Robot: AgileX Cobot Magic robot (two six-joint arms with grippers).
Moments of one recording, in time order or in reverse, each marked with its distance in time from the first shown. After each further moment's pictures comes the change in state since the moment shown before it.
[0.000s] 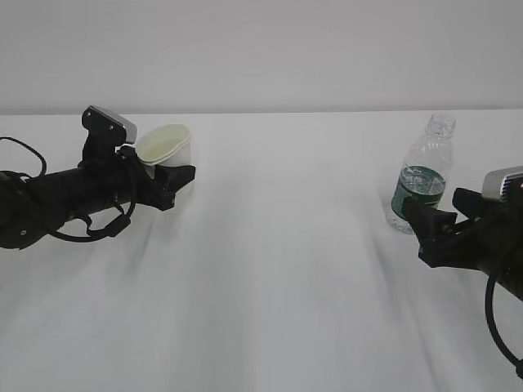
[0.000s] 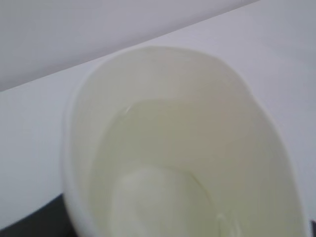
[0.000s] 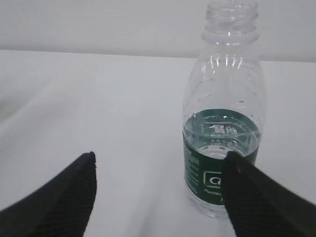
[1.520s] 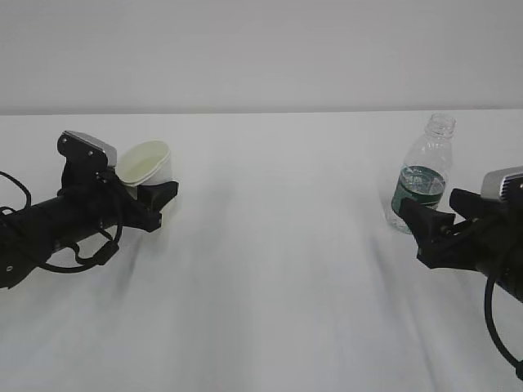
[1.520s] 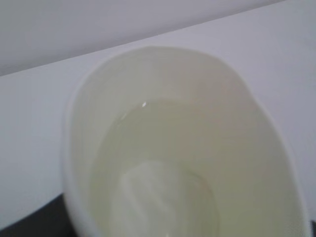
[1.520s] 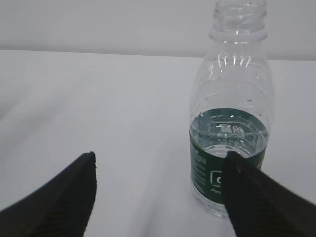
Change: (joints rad) left arm 0.001 0.000 0.164 -0.190 -0.139 0.149; right arm 0.000 0.000 0.000 -0.020 0.000 0.011
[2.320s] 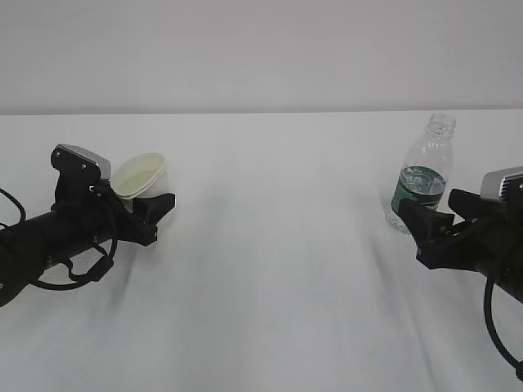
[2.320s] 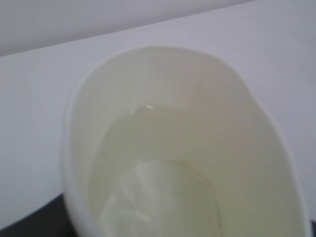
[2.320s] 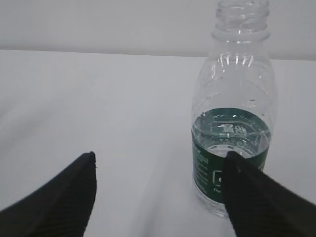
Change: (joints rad) left arm 0.000 0.000 0.065 -0.006 -0.046 0.001; right arm 0.000 0.000 0.000 -0.004 0.000 0.005
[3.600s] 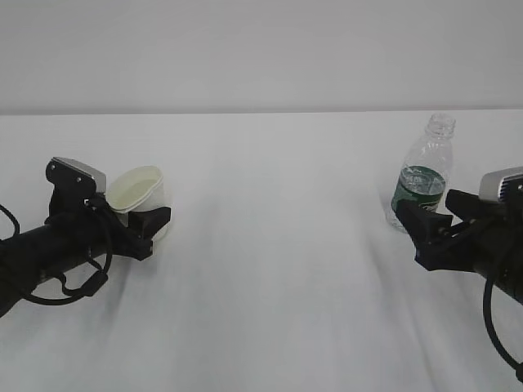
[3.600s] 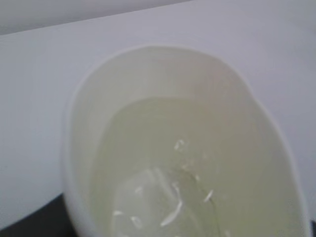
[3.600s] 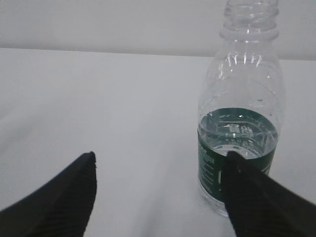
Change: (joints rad) left arm 0.000 0.000 0.069 -0.019 -0.033 0.014; right arm 0.000 0.000 0.000 -0.018 0.000 0.005
